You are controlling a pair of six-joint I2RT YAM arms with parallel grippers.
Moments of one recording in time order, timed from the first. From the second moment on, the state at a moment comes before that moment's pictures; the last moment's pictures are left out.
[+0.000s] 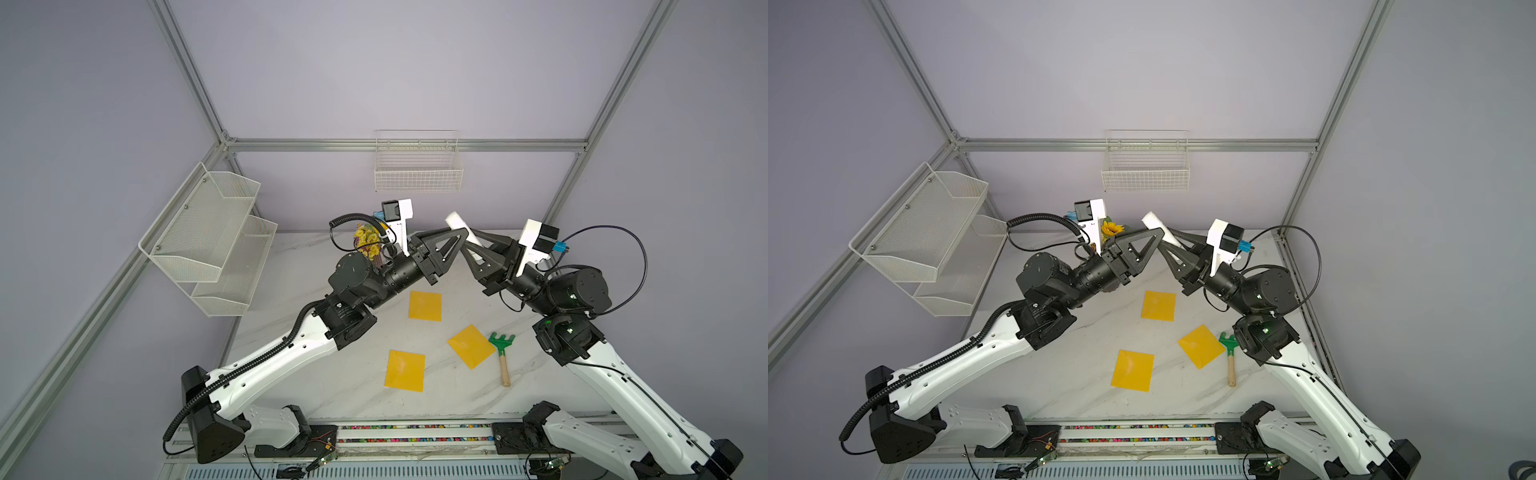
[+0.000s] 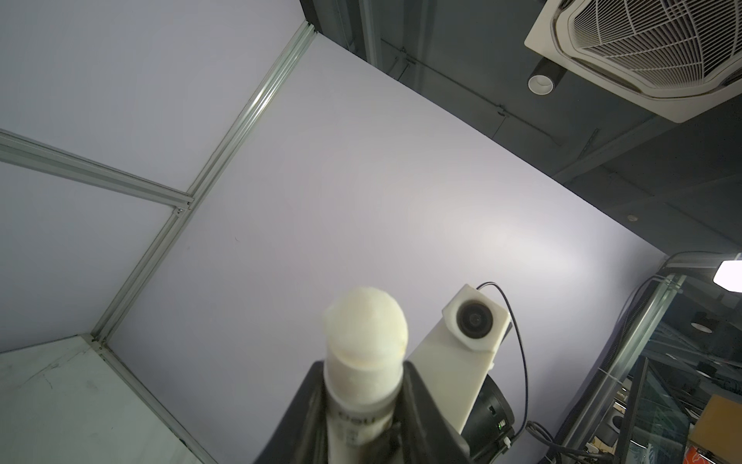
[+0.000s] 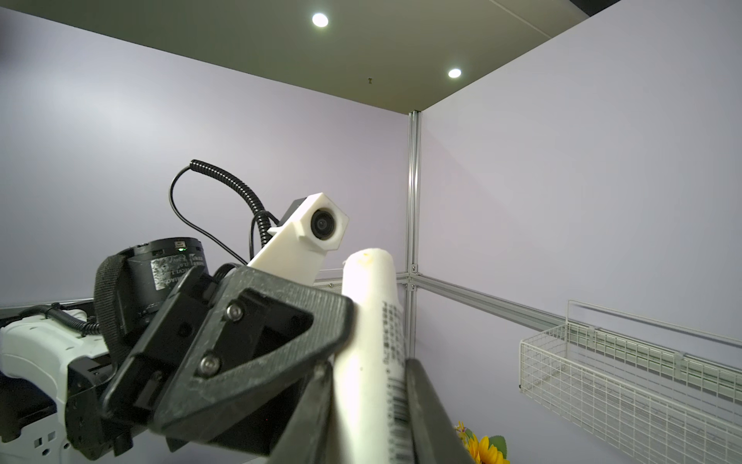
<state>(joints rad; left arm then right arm) -0.93 1.33 1.36 0.42 0.15 -0.77 0.54 0.97 1.06 0.44 -0.48 0.20</state>
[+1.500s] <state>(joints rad) -0.92 1.30 1.33 0.37 0.14 -0.79 0.54 0.87 0.99 0.34 -0.44 0.19</state>
